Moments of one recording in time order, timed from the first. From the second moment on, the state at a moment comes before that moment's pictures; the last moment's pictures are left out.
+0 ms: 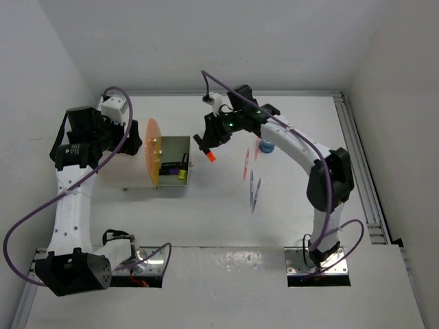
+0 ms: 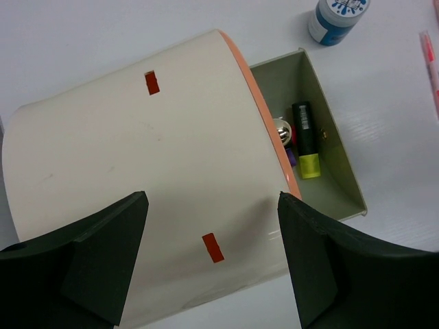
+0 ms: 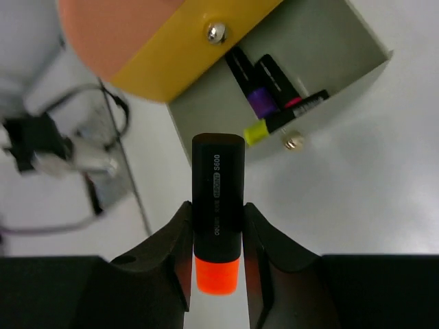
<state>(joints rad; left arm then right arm) 0.17 1.08 1.23 -0.74 0.38 0.27 0.58 1.88 1.68 -0.56 -0.71 -0.02</state>
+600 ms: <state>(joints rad) 0.17 1.08 1.25 -0.75 0.27 0.25 0.72 2.22 1.81 -0.18 -0.50 0.78</state>
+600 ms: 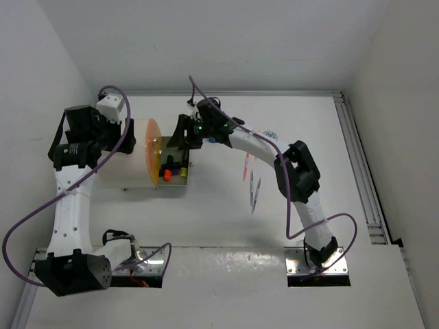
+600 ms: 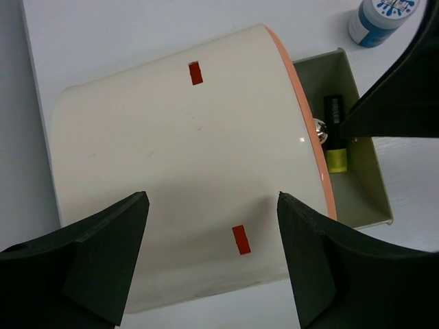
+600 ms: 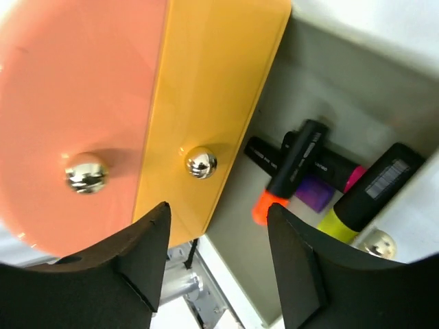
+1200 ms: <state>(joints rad) 0.31 1.12 1.31 -0.88 0.45 0.30 0.51 1.98 1.45 -0.19 -0.49 0.72</state>
